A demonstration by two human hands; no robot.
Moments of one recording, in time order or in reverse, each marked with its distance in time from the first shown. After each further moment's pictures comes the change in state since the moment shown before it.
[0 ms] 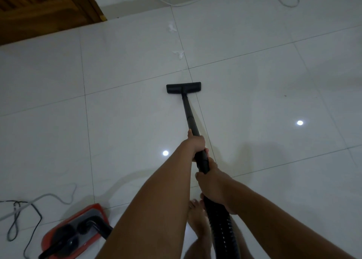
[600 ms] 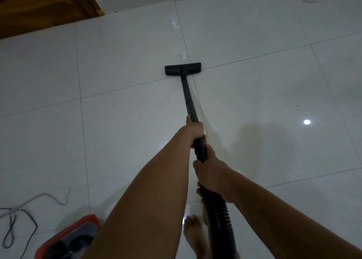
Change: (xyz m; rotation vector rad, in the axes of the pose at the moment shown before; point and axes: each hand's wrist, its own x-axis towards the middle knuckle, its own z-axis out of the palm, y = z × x) left_hand 0.067 0.125 -0.019 -0.024 0.049 0.033; right_hand 0.059 -0.118 -0.042 -0.016 -0.075 -0.073
